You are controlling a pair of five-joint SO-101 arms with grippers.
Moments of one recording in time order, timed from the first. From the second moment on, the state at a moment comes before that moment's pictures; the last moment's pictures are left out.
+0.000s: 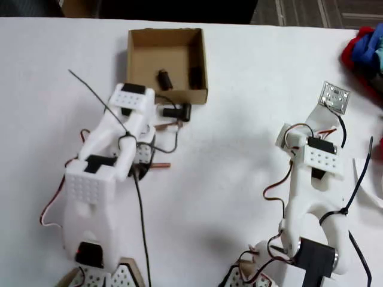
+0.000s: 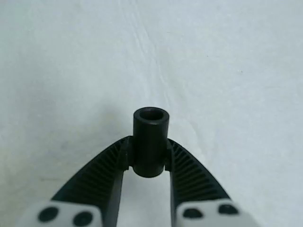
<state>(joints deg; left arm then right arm) 3.5 37.1 -13.1 100.9 5.9 13.8 -15.0 41.8 40.4 -5.8</state>
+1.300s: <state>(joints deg) 11.4 37.1 -23.7 100.9 45.9 13.8 -15.0 41.8 40.4 -5.8</state>
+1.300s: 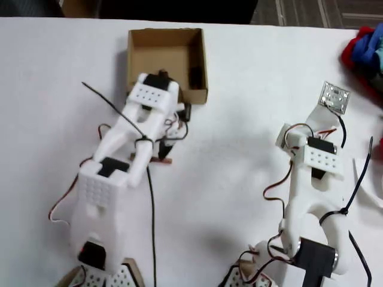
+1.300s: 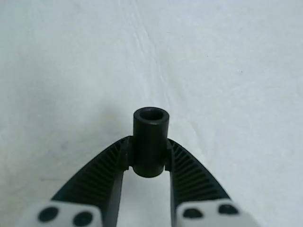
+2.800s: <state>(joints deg) 4.7 37.1 -20.7 98.9 59.3 13.8 -15.0 41.8 40.4 -5.8</state>
